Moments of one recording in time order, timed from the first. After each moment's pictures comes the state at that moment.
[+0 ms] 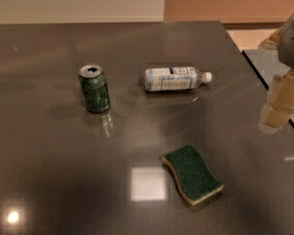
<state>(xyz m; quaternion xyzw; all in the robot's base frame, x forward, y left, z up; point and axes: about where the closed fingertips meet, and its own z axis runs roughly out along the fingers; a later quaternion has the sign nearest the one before) 0.438 -0.217 0.976 -0.60 0.78 -0.03 0.16</state>
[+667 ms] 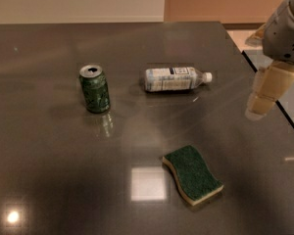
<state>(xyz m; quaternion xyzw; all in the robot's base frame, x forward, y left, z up) 0.475 -0.209 0.967 -0.62 0.77 -0.03 0.17</state>
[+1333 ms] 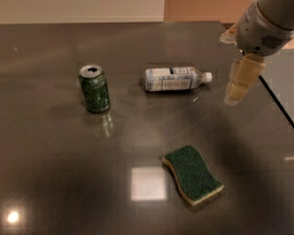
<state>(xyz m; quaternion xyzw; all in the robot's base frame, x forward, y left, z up) 0.534 -0.186 0.945 -0.65 0.73 0.01 0.19</state>
